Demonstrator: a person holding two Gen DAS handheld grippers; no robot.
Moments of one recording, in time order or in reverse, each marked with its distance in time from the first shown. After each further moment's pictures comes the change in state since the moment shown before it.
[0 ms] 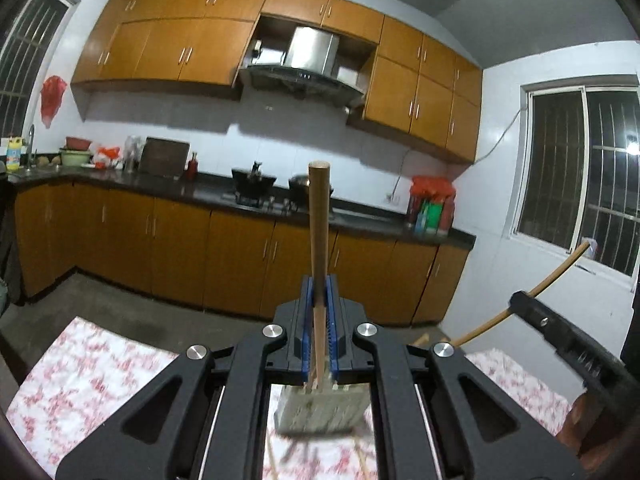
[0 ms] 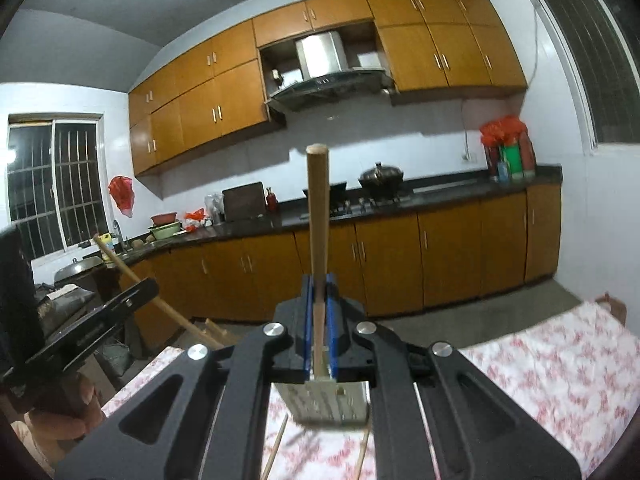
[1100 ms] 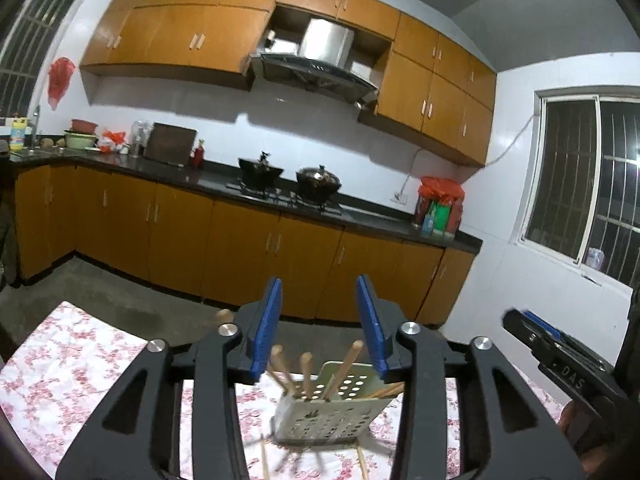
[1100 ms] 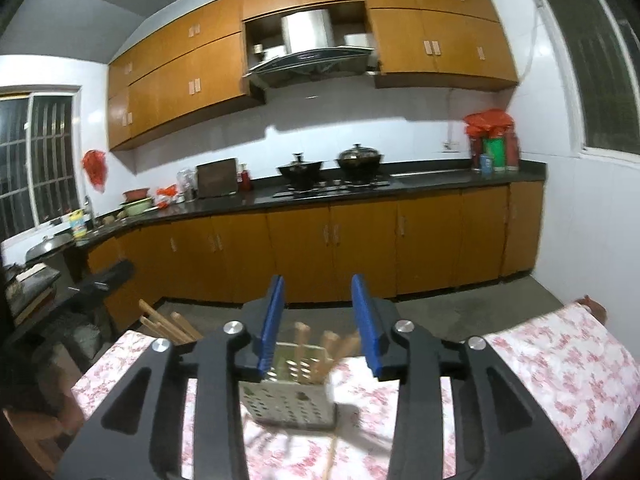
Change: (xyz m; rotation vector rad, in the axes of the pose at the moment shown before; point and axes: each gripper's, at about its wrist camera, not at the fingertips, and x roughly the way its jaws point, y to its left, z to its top) left arm 0.018 0.020 -0.019 -0.058 0.012 0.027; right arm 0.032 -0.033 -0.026 0.000 0.093 -0.141
